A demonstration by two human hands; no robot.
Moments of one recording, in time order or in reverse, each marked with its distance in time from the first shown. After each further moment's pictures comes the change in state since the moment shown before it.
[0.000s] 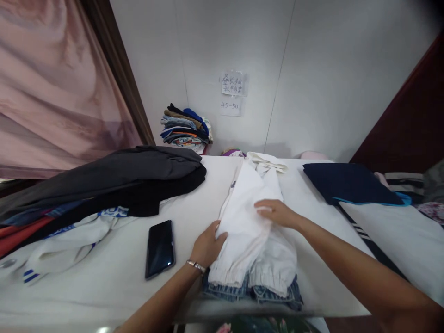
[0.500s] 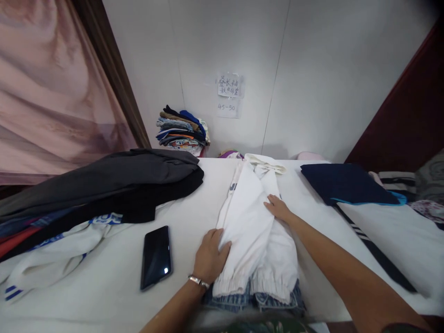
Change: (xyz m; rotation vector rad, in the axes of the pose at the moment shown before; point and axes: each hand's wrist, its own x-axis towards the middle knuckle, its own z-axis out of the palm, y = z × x) left_hand -0.009 -0.003 0.022 0.062 0.188 0.169; right_hand 0.038 0.112 0.011 -0.368 0.152 0.469
